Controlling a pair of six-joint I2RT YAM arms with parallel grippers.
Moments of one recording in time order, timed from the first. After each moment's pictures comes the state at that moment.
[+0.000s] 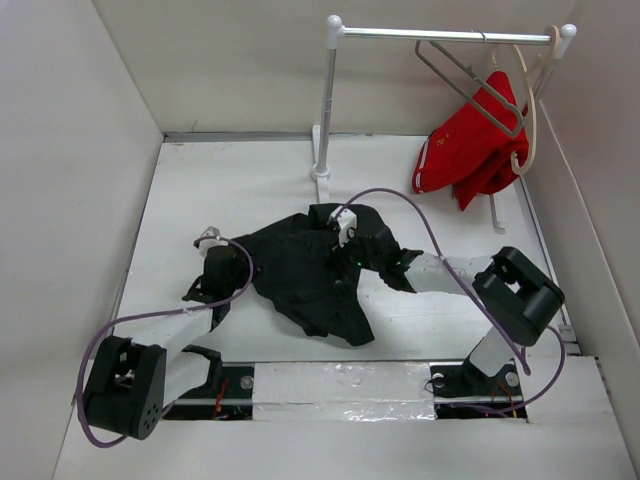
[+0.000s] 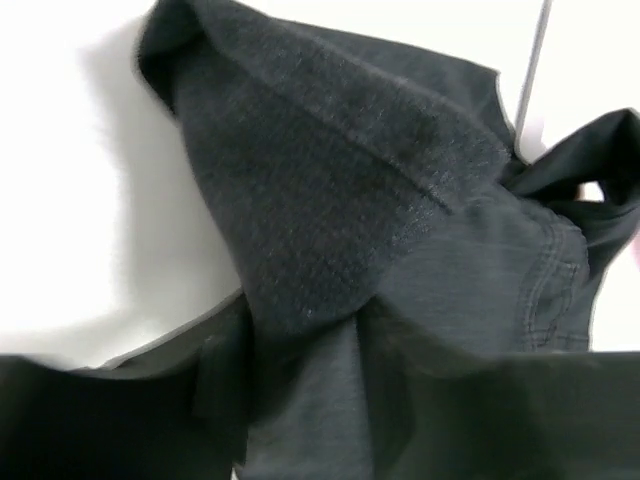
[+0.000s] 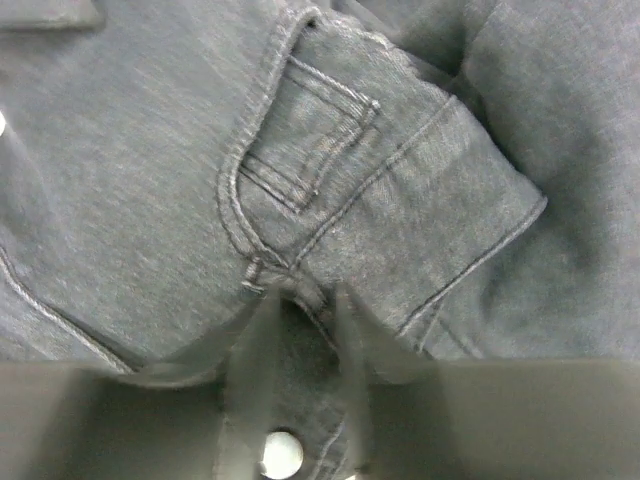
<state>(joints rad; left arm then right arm) -0.26 1.06 0.25 0.21 -0.10 -0.90 0.77 1.65 0.80 0.33 -0.15 0.08</state>
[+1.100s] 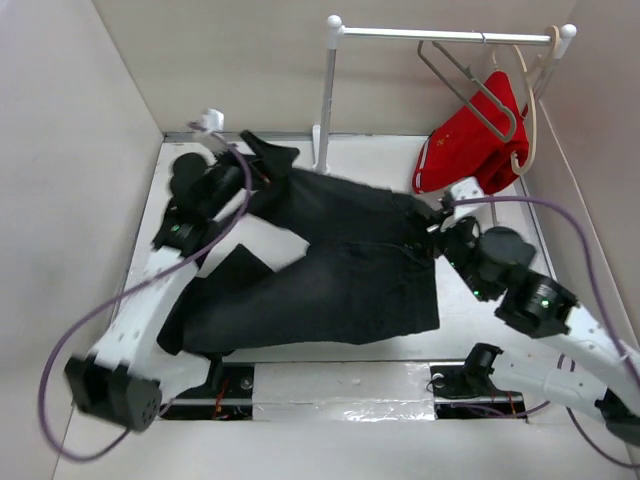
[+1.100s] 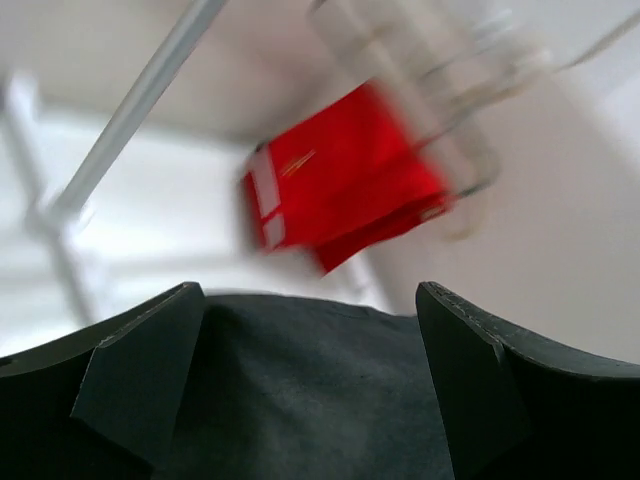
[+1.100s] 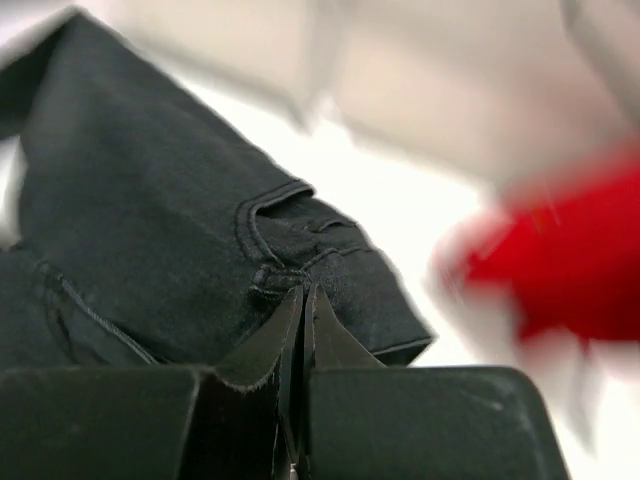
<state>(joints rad) -0.31 1.06 1.12 0.03 0.29 -0.76 0.98 0.78 1.09 -0.31 0.53 -0.10</state>
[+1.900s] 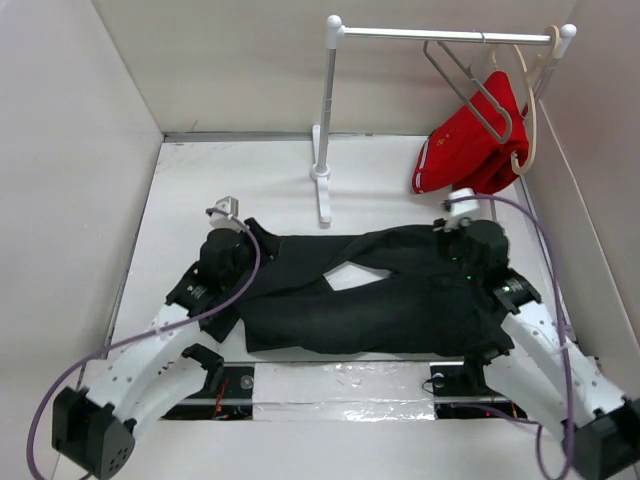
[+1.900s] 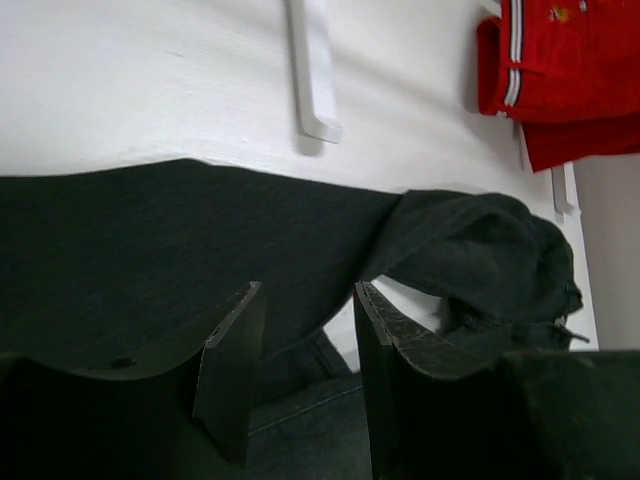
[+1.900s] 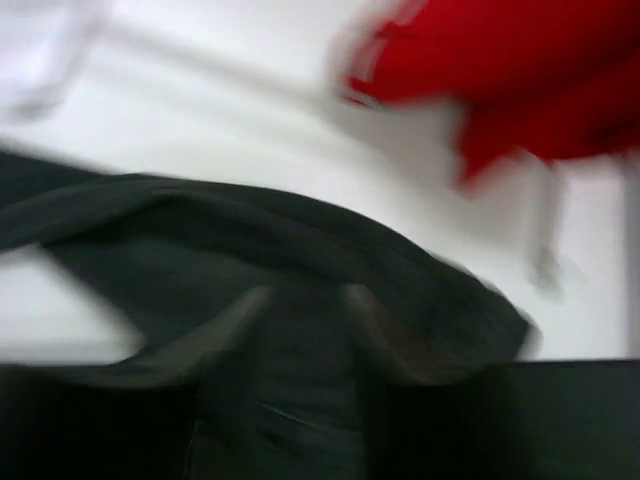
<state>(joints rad) -0.49 0.84 0.58 -0.13 -0.11 -0.72 0.31 0.77 0.63 -0.20 0.17 -0.10</state>
